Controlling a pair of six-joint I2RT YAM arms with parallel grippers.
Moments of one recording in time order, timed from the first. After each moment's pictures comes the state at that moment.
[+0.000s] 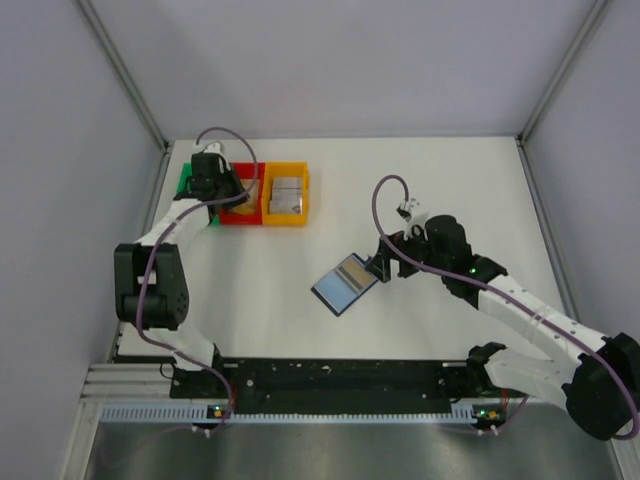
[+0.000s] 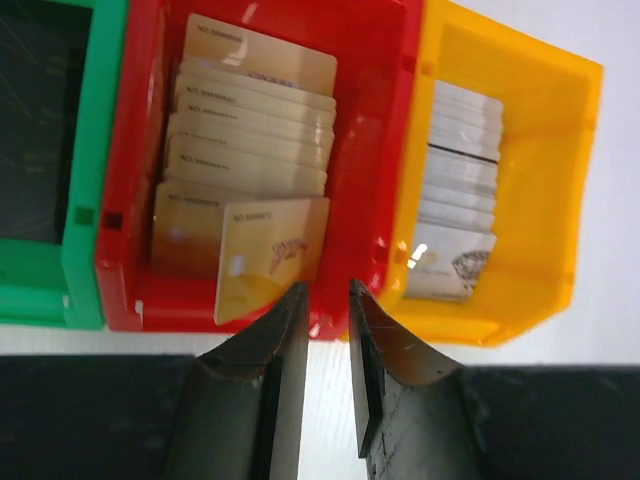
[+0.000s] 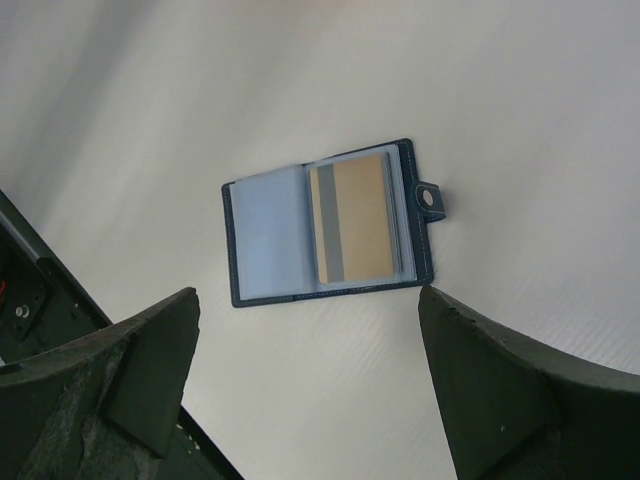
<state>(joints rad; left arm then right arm) -0.03 1.65 1.15 -0.16 0.14 -0.39 0.57 1.04 0.67 -0.17 -0.26 0.30</state>
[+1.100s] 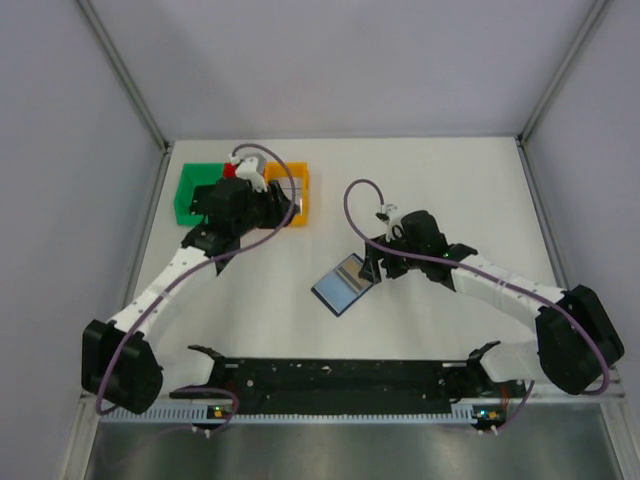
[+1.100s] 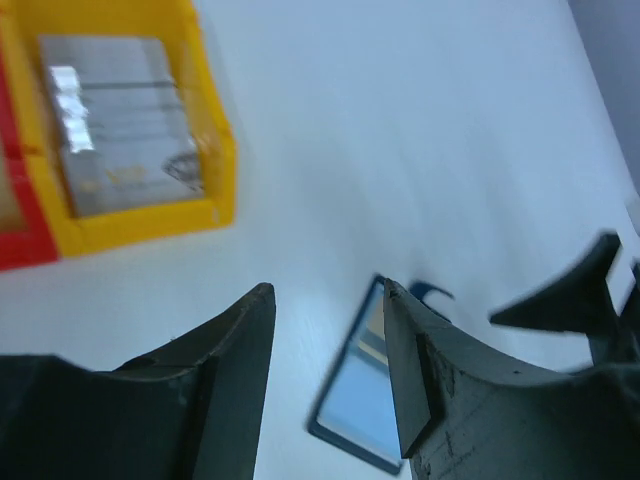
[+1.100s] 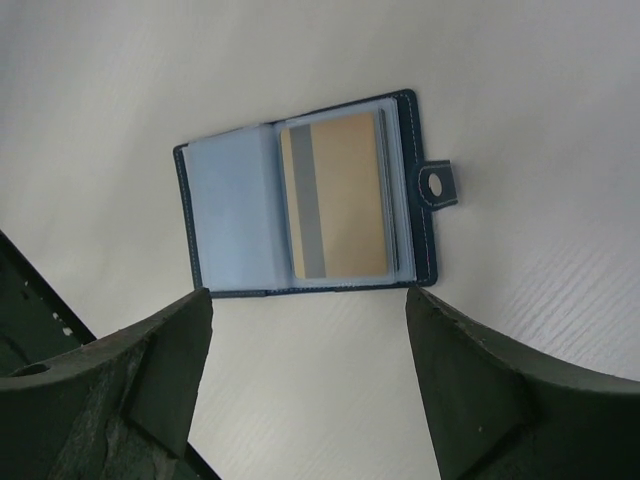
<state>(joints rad) -0.30 1.28 1.01 -0.14 0.14 -0.40 0.59 1.29 0.71 -0.16 -0.30 0.26</state>
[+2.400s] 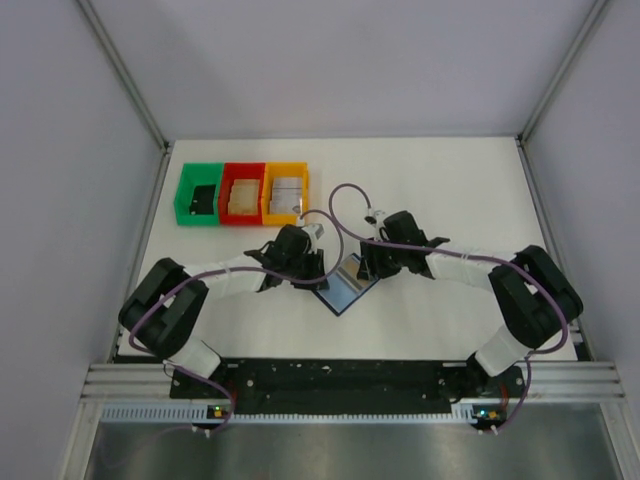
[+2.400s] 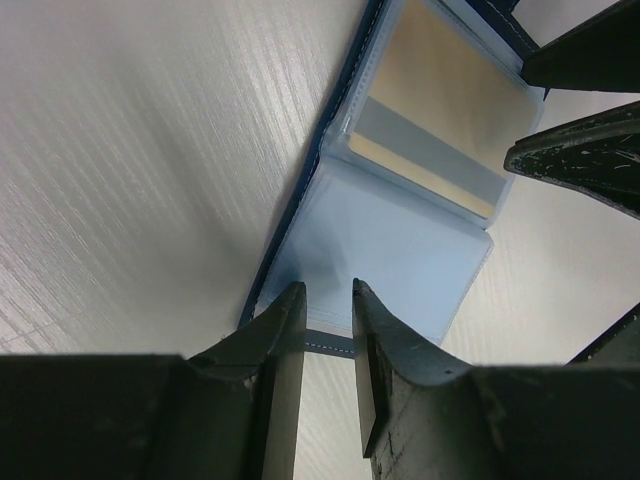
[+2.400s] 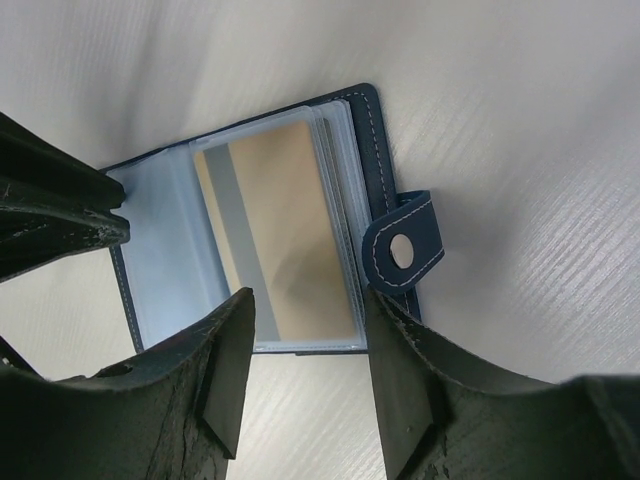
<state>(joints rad) -0.65 1.56 0.73 -0.04 0.26 -0.50 0.59 1.59 0.79 -0.07 -0.28 0.30</state>
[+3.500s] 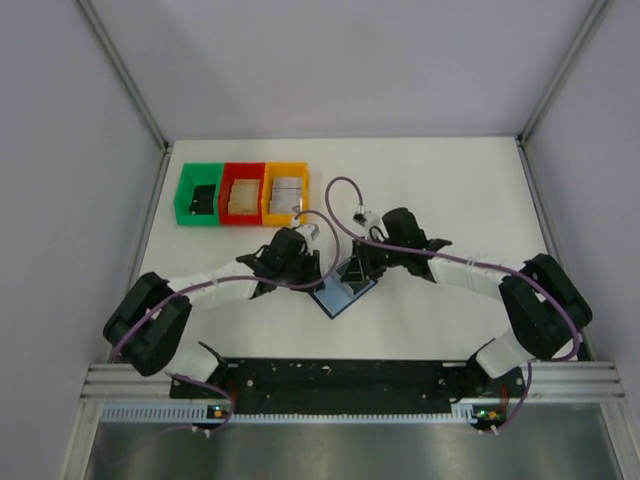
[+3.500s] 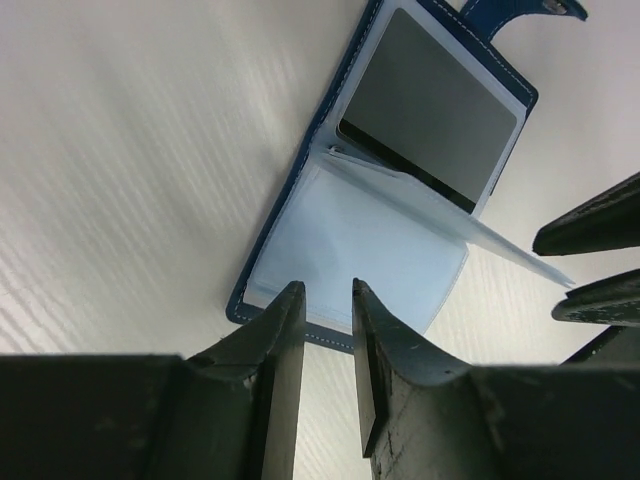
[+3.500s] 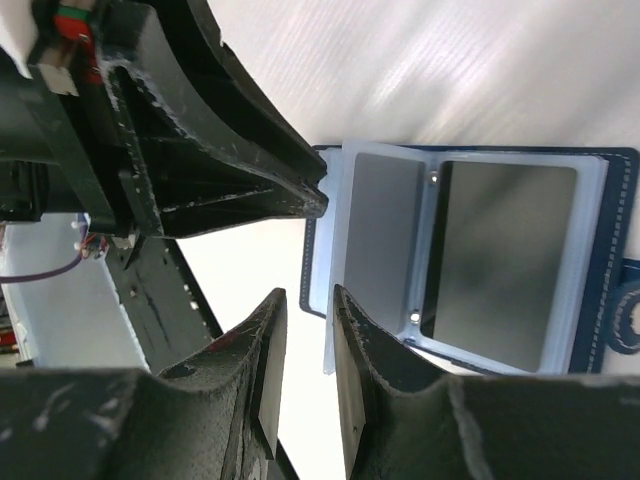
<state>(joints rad) -0.67 1.48 0.71 -0.08 0.20 -0.50 0.62 1.52 0.79 0.02 -0.60 0.39</state>
